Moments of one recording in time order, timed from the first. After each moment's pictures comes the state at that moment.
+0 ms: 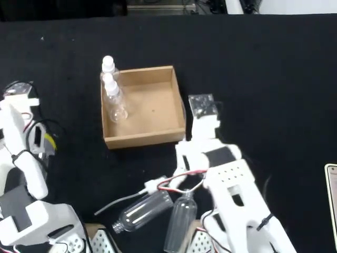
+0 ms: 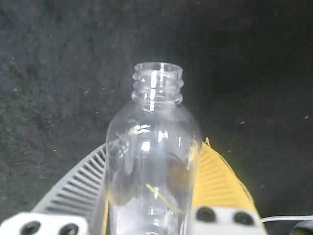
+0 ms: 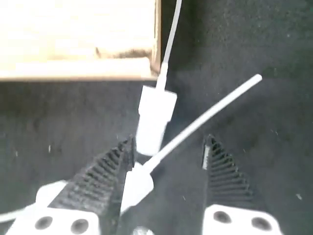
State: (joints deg) left arm -36.9 -6.3 22.6 76.7 -28.7; right arm -16.8 -43.6 66.7 52.7 -11.4
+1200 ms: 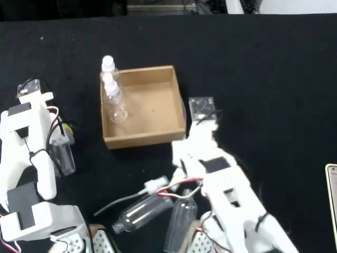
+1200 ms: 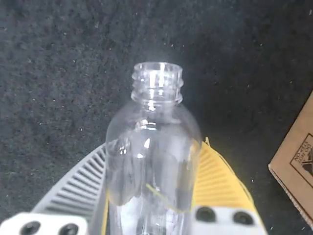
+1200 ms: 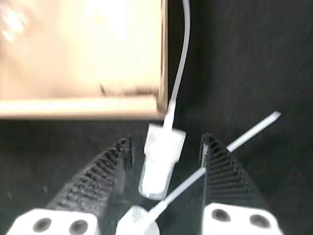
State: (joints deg) left arm -26.5 -6.3 30.5 65.2 -1.5; right arm -18.1 -39.3 75.6 31.6 -11.9
